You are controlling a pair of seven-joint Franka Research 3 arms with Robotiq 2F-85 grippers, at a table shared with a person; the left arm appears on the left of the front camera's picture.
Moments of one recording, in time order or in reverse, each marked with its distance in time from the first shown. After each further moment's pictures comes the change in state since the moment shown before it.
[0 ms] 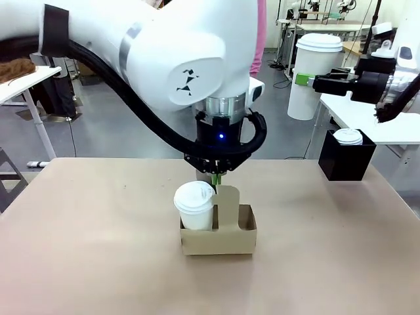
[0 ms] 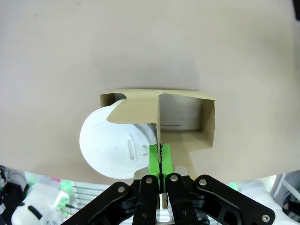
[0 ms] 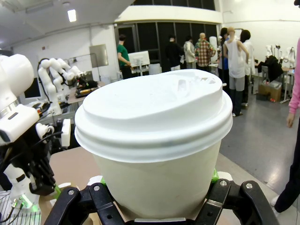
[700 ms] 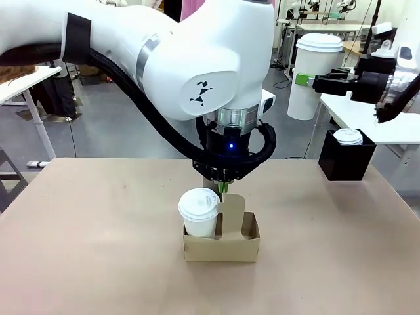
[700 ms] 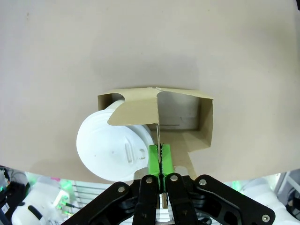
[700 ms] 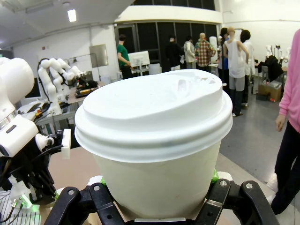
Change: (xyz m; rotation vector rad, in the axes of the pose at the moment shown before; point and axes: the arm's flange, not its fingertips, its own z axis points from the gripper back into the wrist) left arm -0.006 -0.013 -0.011 0.015 0.018 -0.024; right arm 0.000 0.000 0.000 0.000 0.000 0.000
